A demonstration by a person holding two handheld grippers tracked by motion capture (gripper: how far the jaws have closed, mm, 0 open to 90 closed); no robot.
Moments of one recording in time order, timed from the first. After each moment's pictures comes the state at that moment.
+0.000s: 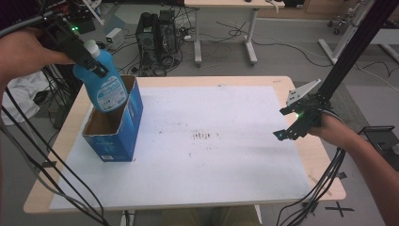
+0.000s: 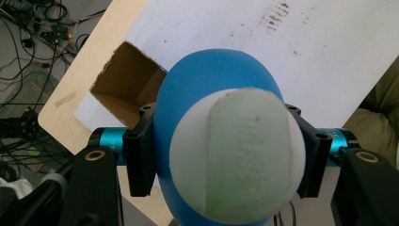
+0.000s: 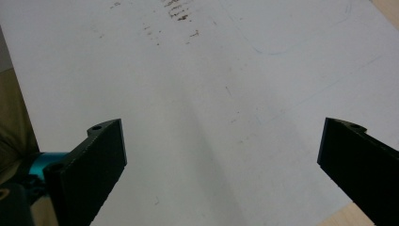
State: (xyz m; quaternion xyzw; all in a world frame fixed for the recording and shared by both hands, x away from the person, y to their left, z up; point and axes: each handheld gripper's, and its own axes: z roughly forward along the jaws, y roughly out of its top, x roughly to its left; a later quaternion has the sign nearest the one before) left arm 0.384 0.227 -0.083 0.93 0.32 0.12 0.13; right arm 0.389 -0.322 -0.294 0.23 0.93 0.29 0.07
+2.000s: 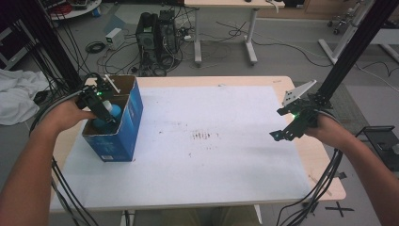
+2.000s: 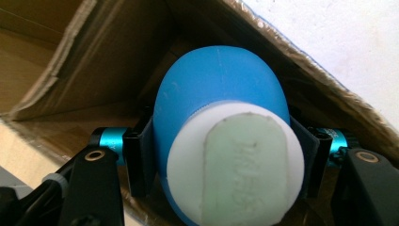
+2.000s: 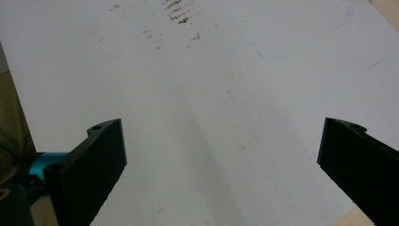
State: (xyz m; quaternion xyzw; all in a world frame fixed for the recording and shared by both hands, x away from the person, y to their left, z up) left arm 0.418 0.260 -0.273 0.94 0.31 0.06 0.07; right arm 0.388 -0.312 -0.295 0.23 0.93 0.28 0.07
